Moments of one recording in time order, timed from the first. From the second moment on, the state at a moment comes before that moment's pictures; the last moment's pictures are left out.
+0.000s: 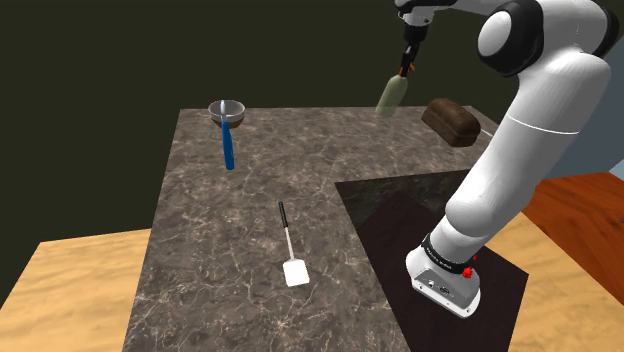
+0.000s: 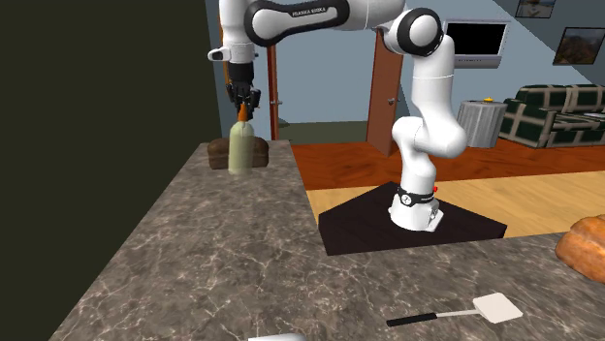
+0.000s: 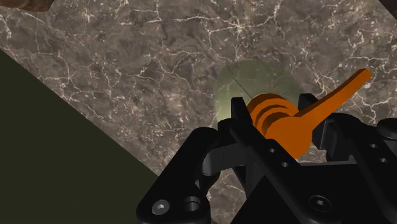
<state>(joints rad) -0.20 0.13 -0.47 -1.60 -0.11 1.75 -0.89</state>
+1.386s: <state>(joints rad) -0.24 0.23 -0.49 -1.18 -0.05 1.43 -0.95</state>
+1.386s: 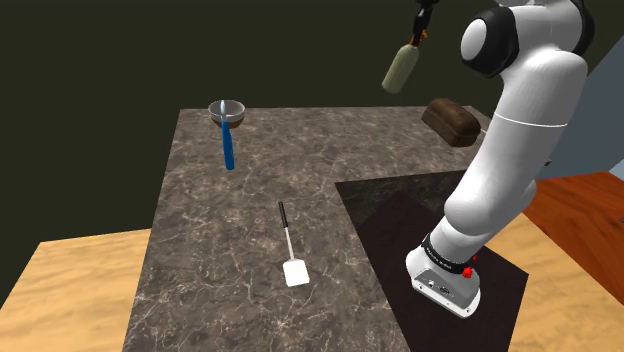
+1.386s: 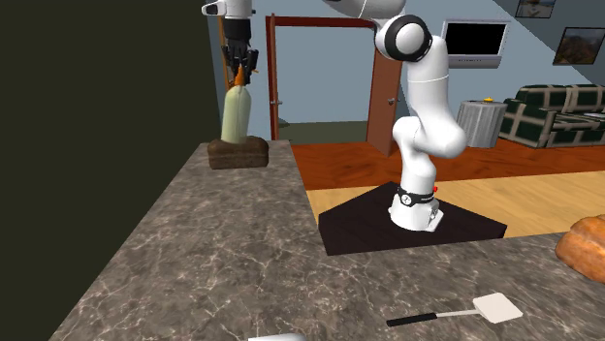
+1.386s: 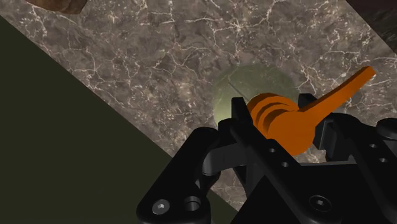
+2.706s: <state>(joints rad) -0.05 0.05 -0.40 -1.39 -0.15 1.43 -0.70</state>
